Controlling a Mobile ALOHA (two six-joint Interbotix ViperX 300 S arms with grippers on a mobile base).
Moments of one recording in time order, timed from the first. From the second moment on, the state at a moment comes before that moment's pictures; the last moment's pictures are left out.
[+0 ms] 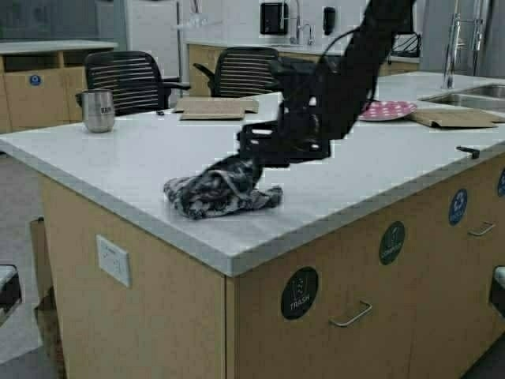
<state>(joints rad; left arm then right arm) -0.37 0.11 0.54 0.16 -0.78 -0.23 0.51 0.68 0.30 0.08 -0.55 0.13</state>
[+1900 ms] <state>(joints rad) -0.37 0.80 0.38 0.16 -1.25 -0.09 0.36 0.53 0.54 0.26 -0.78 0.17</state>
